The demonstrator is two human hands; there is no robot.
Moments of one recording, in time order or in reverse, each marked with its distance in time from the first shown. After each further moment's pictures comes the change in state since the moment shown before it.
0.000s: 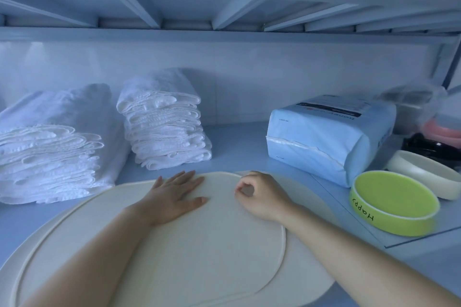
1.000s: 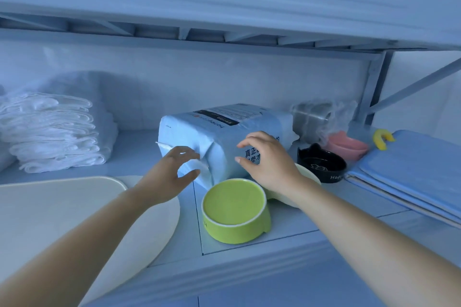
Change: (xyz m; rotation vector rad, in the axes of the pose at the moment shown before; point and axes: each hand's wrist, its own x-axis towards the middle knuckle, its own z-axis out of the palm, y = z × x) left_hand 0.090 0.282 0.017 -0.246 0.484 0.115; right_hand -0.055 0.177 -0.235 -0.135 0.254 -0.184
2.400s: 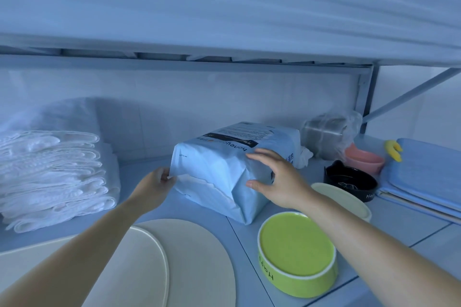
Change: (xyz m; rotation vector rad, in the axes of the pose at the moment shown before) left_hand 0.078 -0.135 -0.032 -0.223 0.000 -0.292; right_hand 0.056 -0.022 0.056 0.084 -0.001 0.104
